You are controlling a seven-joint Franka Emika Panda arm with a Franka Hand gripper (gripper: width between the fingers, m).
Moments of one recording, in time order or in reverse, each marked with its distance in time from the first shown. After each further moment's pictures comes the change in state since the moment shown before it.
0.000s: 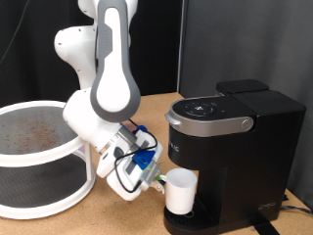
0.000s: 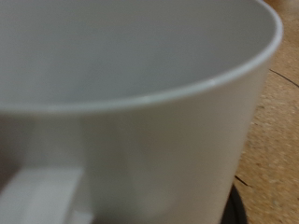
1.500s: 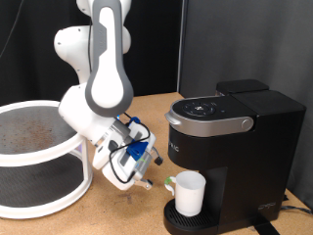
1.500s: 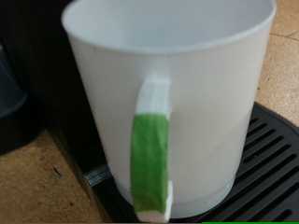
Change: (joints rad) arm -0.040 -0.078 0.010 -0.120 -0.069 -0.031 0.019
